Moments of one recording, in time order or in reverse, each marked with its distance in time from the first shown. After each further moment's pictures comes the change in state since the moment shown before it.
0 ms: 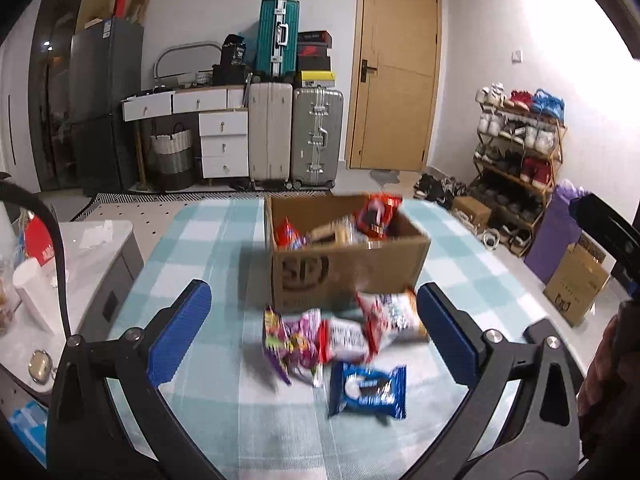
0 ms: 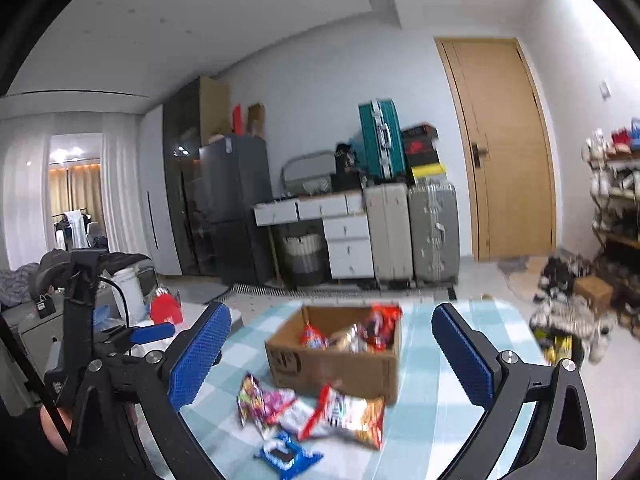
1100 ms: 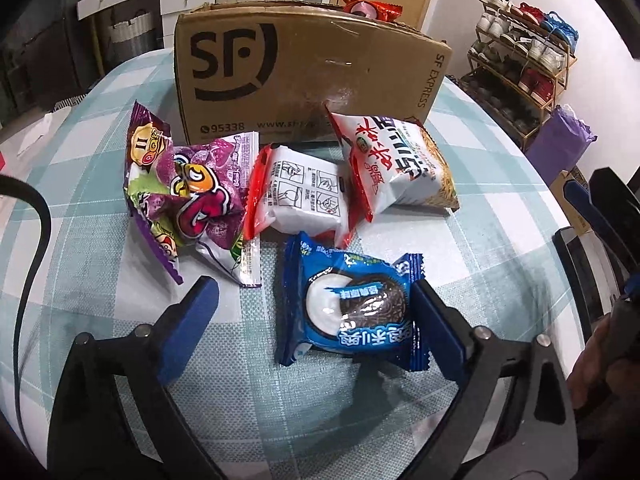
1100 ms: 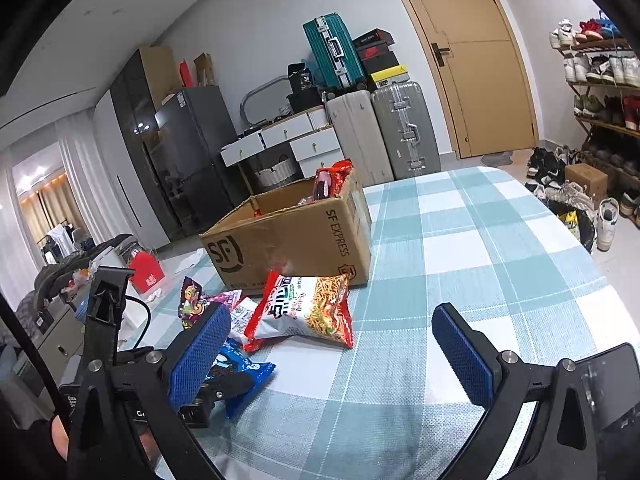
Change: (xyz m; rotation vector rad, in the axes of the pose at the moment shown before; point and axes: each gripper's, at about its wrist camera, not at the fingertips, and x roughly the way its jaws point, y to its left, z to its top) left arm 0.201 -0.045 -0.110 -0.020 0.457 -0.101; right arm 0.074 -0.072 -0.124 0.213 0.262 -0.040
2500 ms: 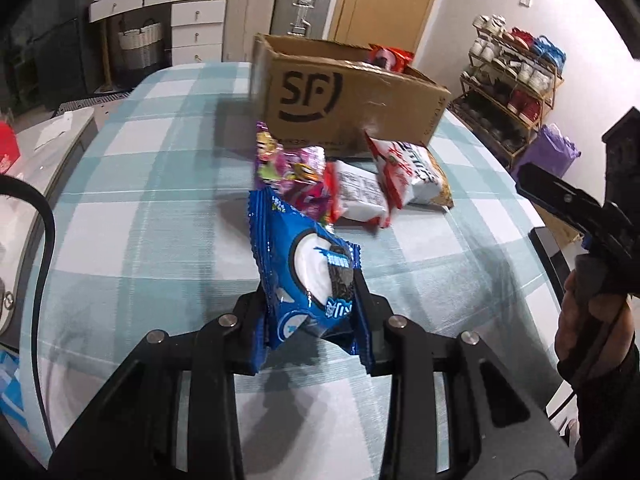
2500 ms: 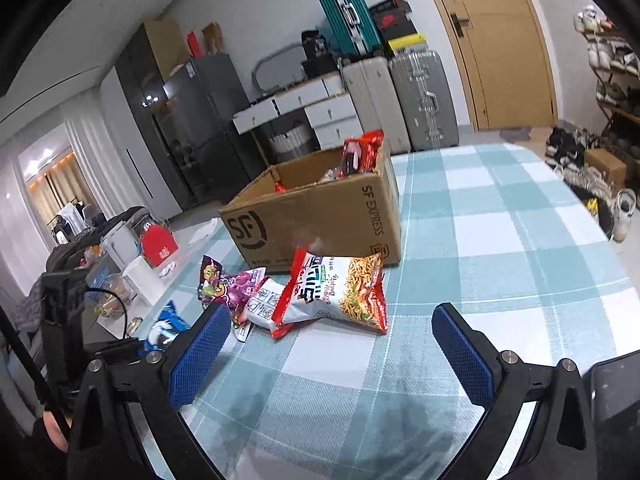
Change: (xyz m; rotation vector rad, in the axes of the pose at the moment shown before) left arm -0.068 0.063 -0.032 -0.035 -0.092 -0.049; right arm 0.019 0.024 0.014 -0.015 0.147 0.051
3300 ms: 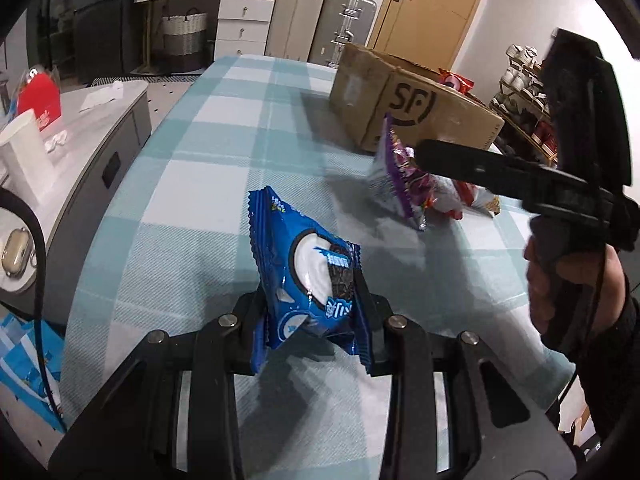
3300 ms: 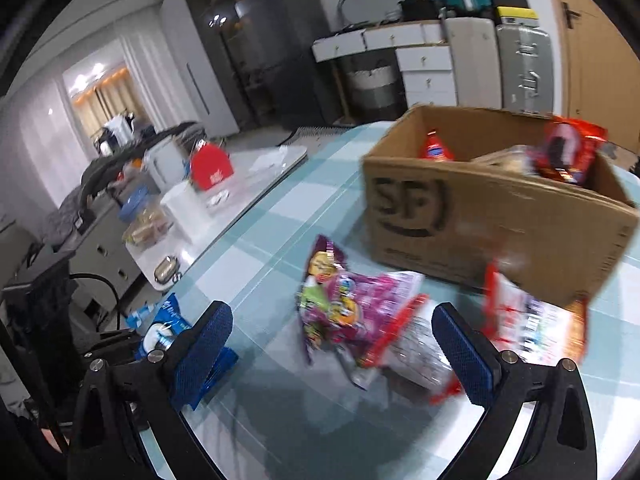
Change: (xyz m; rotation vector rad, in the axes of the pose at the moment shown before) left arm -0.045 0.083 -0.039 -0.122 -0.032 0.057; right arm 0.135 0.133 0.022 -0.248 0.244 0.183
